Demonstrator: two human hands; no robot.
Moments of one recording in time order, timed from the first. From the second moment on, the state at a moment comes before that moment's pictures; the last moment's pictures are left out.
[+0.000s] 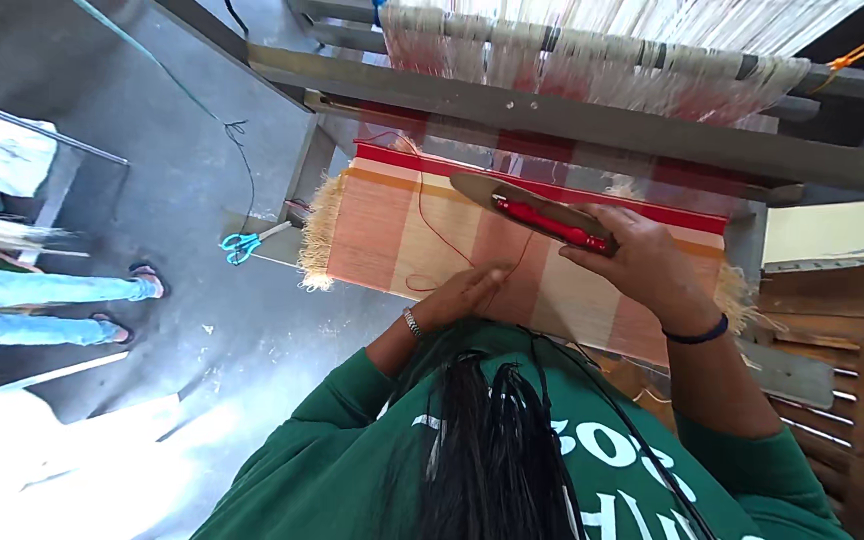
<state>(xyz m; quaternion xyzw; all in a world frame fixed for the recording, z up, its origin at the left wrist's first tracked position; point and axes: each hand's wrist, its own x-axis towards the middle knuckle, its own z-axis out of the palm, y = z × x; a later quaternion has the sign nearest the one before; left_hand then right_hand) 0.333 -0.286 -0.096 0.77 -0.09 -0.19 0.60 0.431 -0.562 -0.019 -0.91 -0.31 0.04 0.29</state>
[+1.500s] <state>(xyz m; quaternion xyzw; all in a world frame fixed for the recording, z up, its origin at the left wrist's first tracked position) 0.553 -0.004 -0.136 0.51 0.44 0.50 0.54 0.621 -0.705 -0.100 -0.86 0.22 -0.05 0.45</state>
